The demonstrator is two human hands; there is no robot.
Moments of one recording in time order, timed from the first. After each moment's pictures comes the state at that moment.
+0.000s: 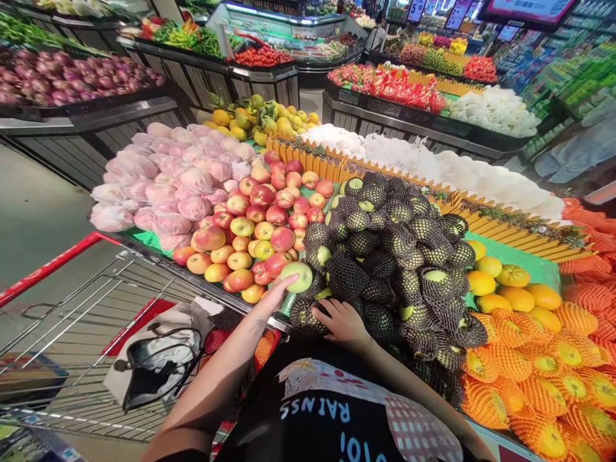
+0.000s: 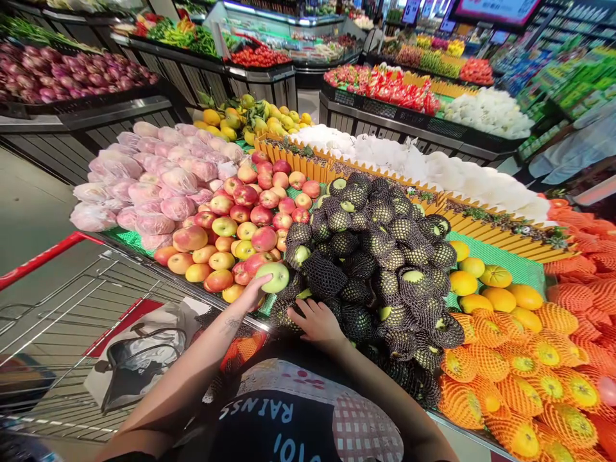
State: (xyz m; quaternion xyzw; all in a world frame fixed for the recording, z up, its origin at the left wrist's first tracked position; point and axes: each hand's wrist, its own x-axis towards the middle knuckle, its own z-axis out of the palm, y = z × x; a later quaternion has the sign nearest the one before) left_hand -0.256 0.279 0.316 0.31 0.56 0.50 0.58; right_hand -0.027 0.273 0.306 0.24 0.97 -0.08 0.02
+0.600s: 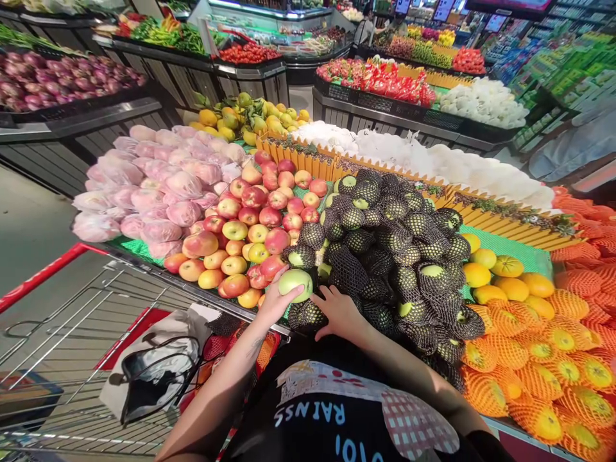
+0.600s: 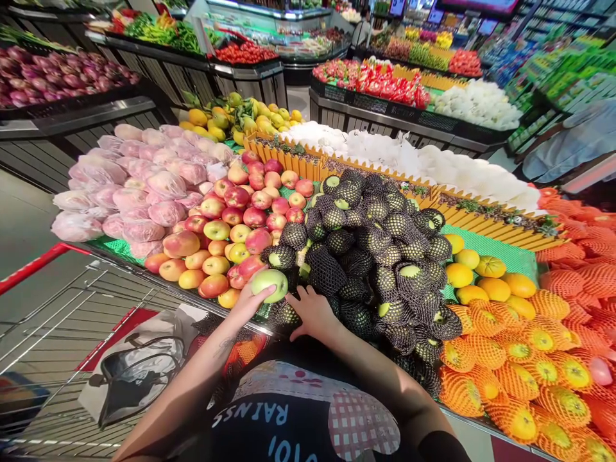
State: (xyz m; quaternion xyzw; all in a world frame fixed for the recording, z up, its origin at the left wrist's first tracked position) left_hand -0.255 0.267 0.322 0.43 0.63 0.46 0.45; right_hand -0.052 0.292 0.349 0.32 0.94 -0.13 0.03
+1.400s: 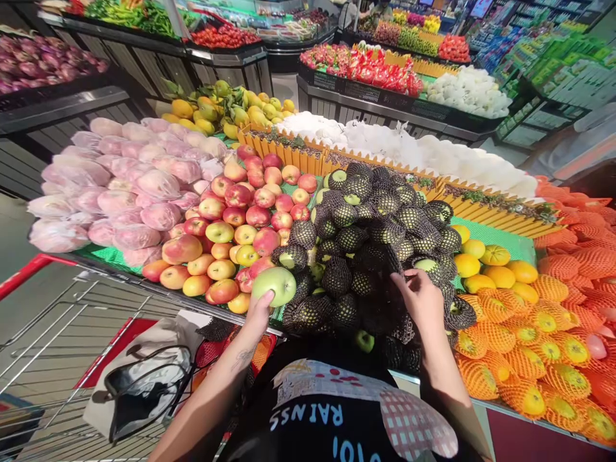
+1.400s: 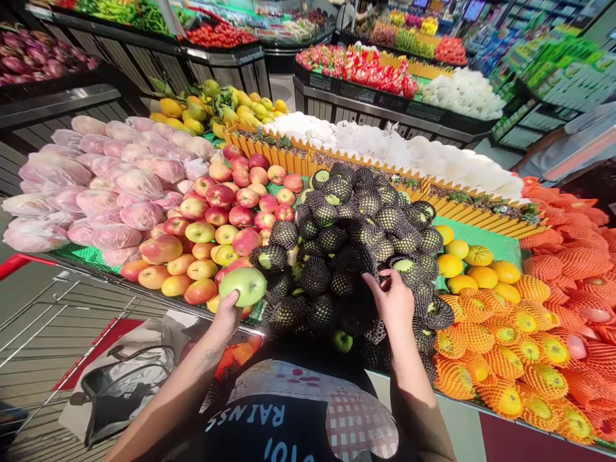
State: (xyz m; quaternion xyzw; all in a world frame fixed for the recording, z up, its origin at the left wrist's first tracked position) left_hand -0.257 0.259 0.316 0.31 0.59 0.58 0.47; right_hand 0.089 0.316 0.388 0.75 0.59 -0.18 -0.26
